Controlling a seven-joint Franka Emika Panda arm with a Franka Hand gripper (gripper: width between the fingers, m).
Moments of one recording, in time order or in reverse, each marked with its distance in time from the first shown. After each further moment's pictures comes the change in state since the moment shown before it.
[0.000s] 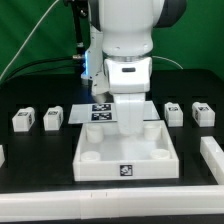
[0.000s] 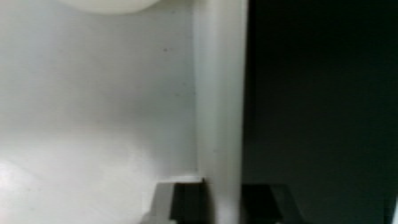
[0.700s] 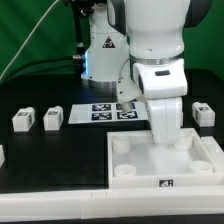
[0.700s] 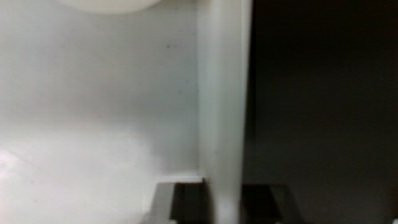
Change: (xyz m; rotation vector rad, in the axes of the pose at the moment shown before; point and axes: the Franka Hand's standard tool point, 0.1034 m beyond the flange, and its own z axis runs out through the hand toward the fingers) arm 0.041 0.044 -0.008 -0.028 0.031 -0.023
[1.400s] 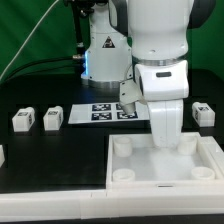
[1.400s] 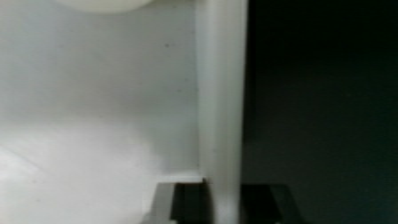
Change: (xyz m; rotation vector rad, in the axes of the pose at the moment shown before) arm 0.003 0.011 -0.001 -0.014 0.007 0.045
